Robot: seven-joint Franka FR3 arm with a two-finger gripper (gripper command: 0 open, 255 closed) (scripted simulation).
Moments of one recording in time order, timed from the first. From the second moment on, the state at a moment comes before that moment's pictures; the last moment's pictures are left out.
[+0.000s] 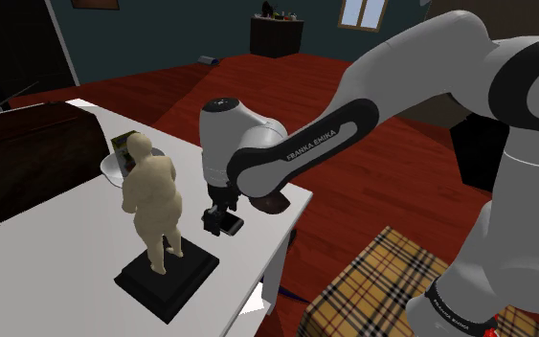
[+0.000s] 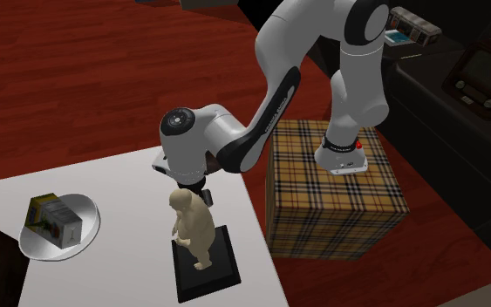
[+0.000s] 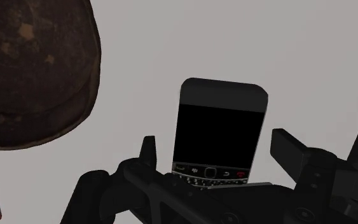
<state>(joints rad) 0.25 0.30 0.36 -1.97 -0.21 2.26 0.25</state>
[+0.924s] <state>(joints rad) 0.25 0.30 0.36 -1.97 -0.21 2.26 0.25</state>
